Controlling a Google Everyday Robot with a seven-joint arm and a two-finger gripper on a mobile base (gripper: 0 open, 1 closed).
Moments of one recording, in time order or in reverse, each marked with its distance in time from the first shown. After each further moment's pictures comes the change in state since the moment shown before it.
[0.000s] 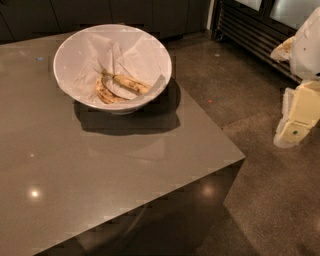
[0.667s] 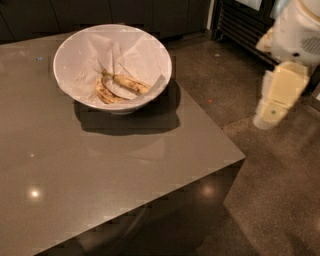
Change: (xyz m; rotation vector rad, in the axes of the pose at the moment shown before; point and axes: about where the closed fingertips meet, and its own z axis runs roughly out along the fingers) arm -0.026 -0.022 0.004 -0.032 -0.020 0.029
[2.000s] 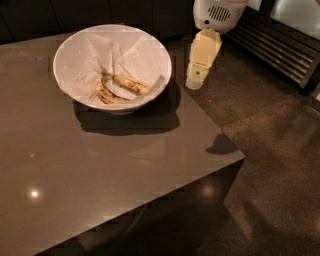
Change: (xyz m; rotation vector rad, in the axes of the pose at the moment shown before) arm -0.124 -0.068 0.038 0.006 -0.012 -0.047
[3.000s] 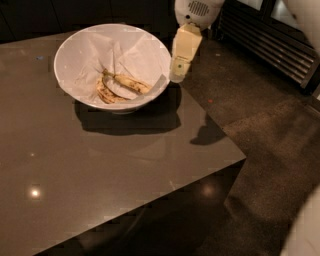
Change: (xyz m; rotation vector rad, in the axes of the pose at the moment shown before) arm -0.033 -0.011 0.016 -0.063 -0.033 -0.031
